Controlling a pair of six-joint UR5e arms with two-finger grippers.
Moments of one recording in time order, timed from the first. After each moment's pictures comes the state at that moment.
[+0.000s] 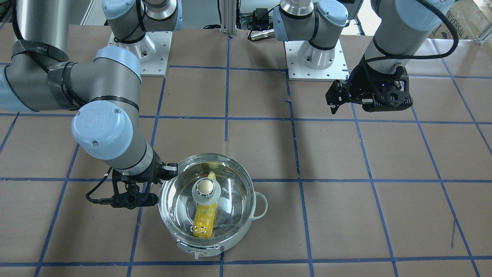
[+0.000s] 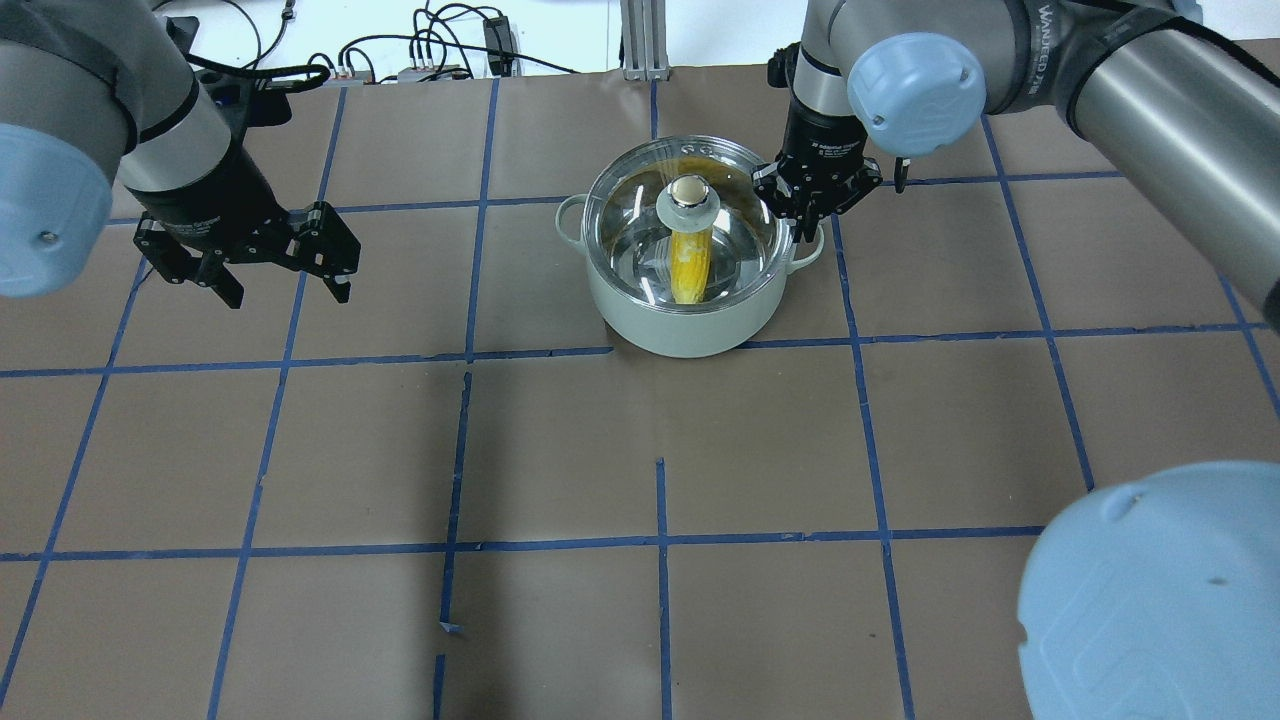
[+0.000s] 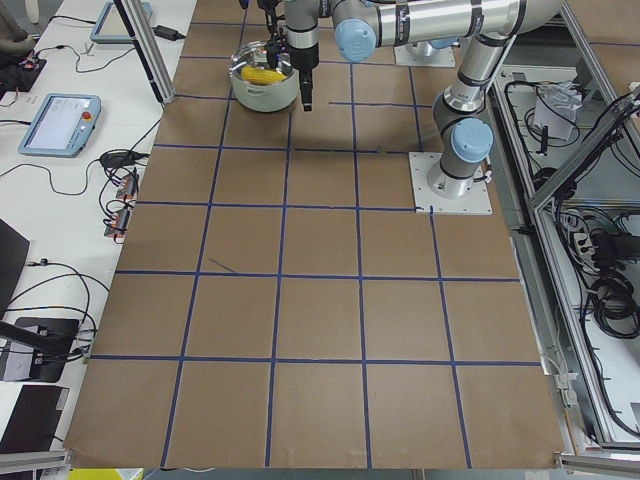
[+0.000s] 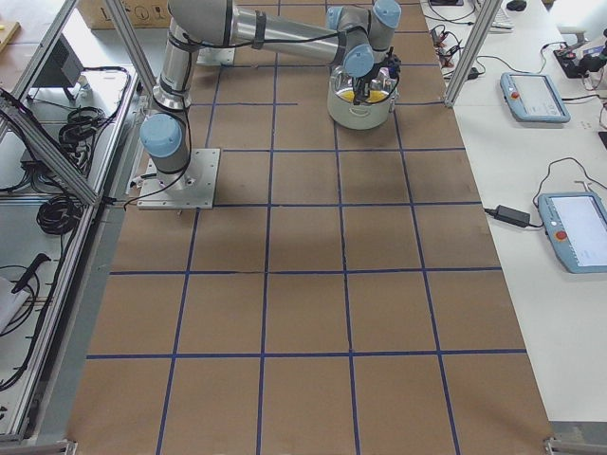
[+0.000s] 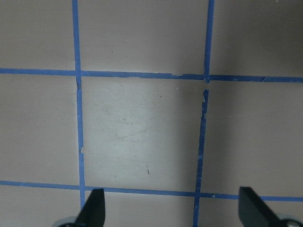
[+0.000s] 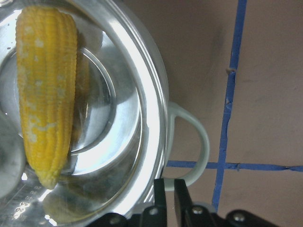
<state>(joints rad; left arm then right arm) -1.46 -1.56 -1.69 -1.51 1.63 0.06 1.68 -1.12 1.40 -1.74 -1.53 0.06</state>
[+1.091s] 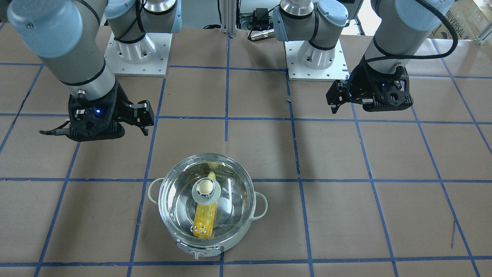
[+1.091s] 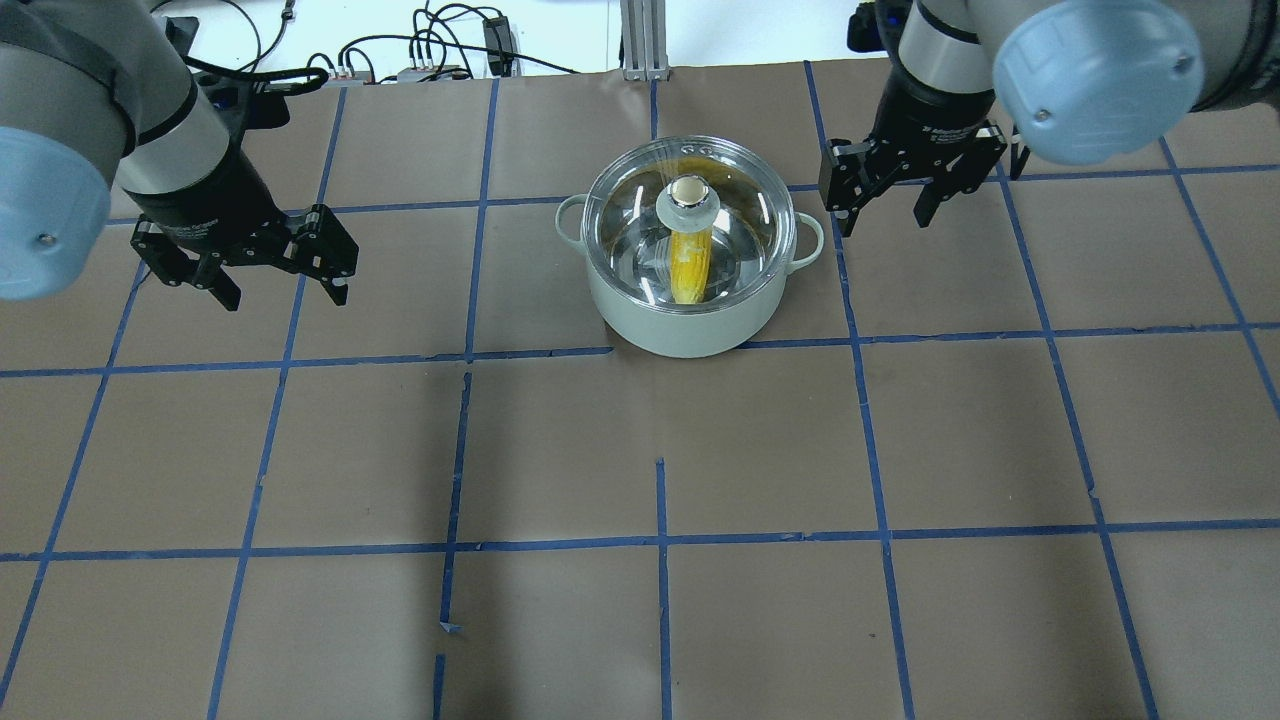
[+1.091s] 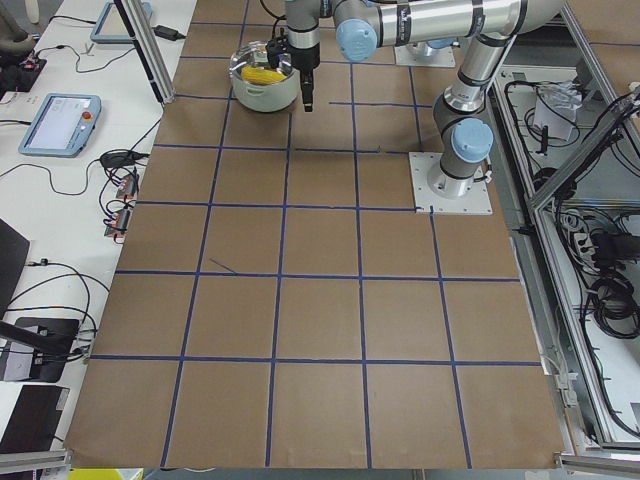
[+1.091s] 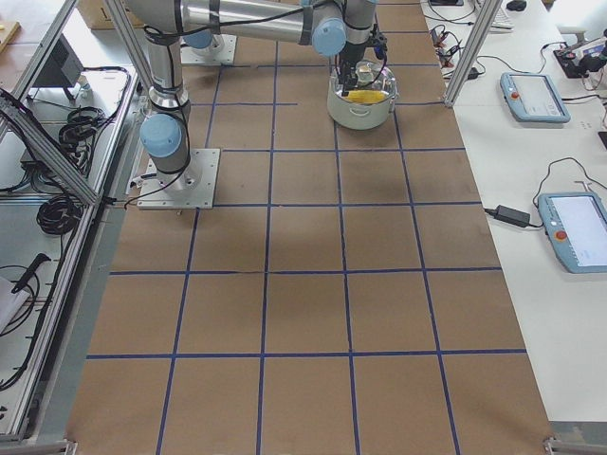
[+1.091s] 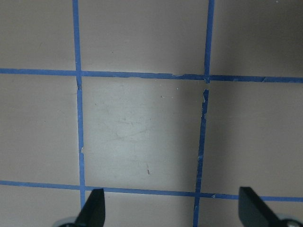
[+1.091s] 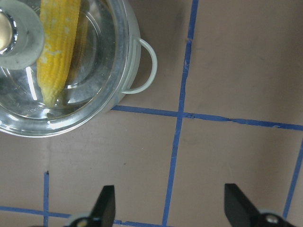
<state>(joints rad) -1.46 -1.56 -1.69 -1.51 1.63 0.06 1.60 -1.44 1.53 -1.66 -1.54 -0.10</state>
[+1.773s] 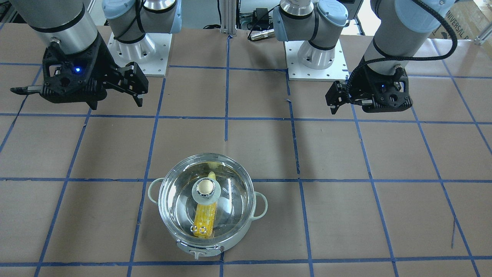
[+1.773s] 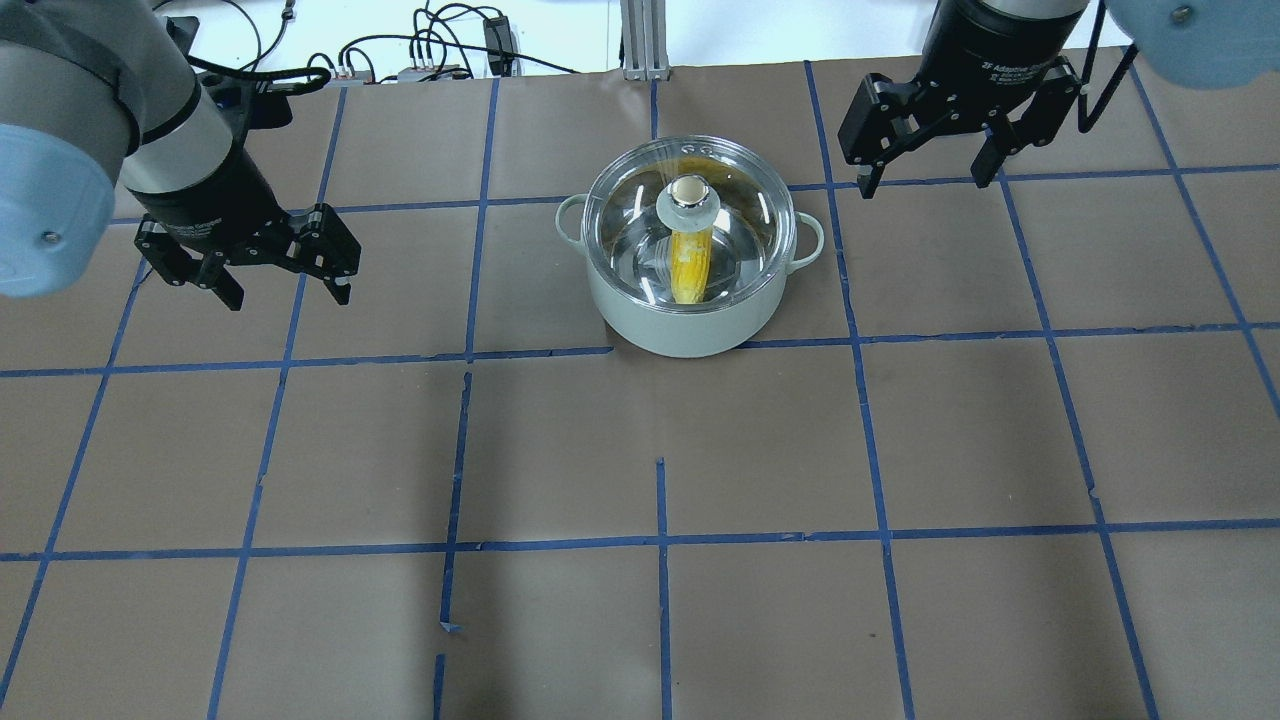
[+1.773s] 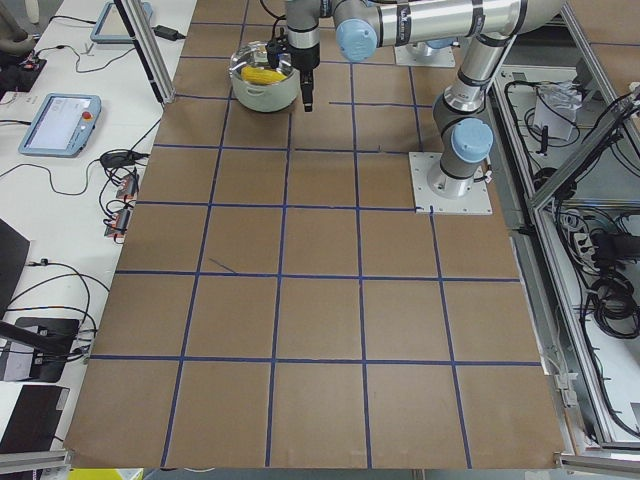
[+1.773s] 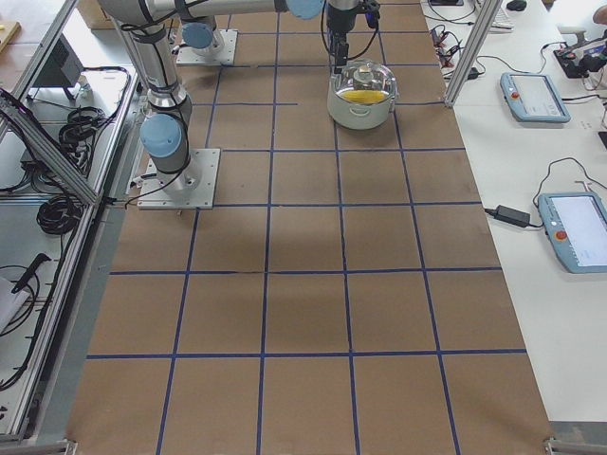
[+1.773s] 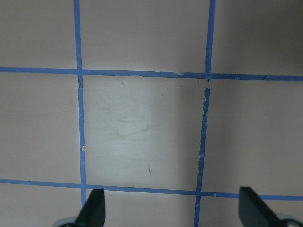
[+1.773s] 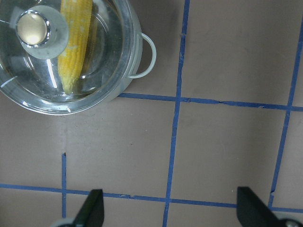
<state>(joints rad) -1.46 -1.56 -1.69 -1.51 1.63 0.06 1.59 -1.47 1.42 -1.49 -1.53 -0.04</state>
